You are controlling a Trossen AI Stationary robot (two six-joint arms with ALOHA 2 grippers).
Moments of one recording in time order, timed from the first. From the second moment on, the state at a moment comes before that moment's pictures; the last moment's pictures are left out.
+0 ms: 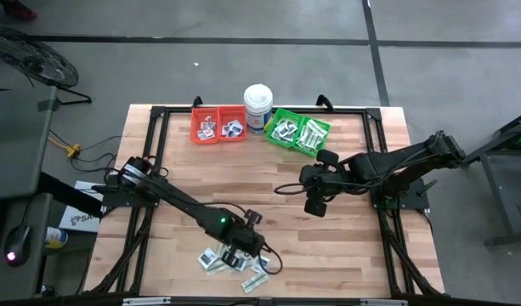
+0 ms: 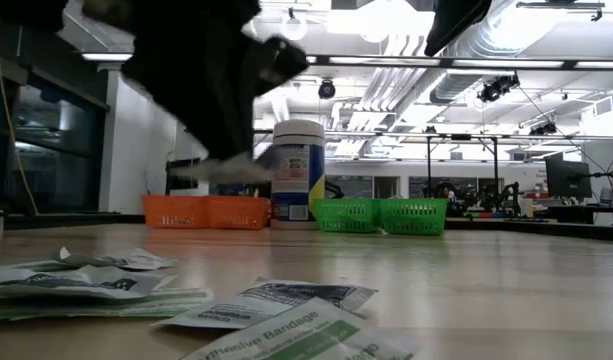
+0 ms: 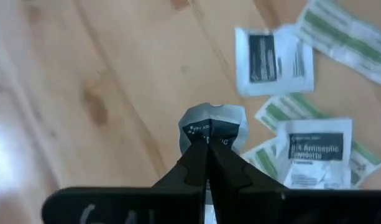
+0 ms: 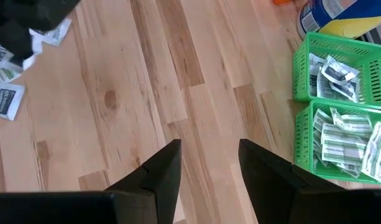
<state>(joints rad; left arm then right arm) -0.47 1.94 1.46 -0.66 -0.13 0.07 0.29 1.44 1.39 -1.08 0.37 0.46</state>
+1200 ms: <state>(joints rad) -0.27 1.78 1.55 -0.32 -0.59 0.23 0.40 1.26 1.39 -0.98 0.47 0.52</state>
